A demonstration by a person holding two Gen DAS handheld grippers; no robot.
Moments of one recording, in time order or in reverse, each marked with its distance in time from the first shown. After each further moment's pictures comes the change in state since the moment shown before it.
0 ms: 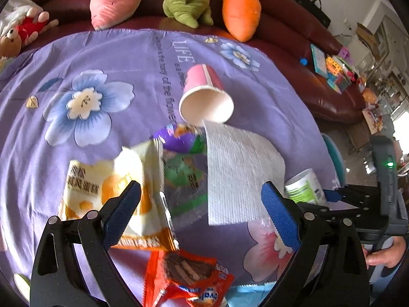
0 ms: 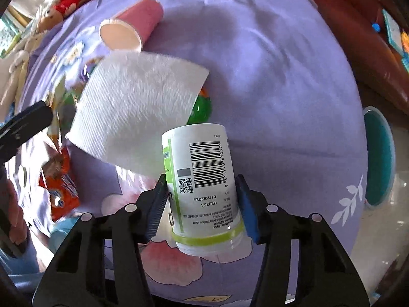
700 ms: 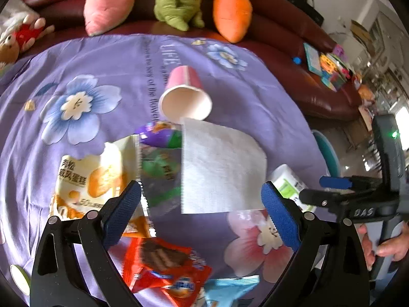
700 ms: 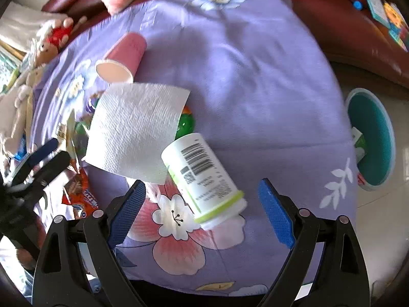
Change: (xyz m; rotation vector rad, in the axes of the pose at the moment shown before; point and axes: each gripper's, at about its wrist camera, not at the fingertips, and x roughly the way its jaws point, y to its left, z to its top) left arm -0.010 -0.021 -0.014 0.012 -0.010 -0.014; right arm -0.020 -0.016 -0.002 0.101 -0.006 0.040
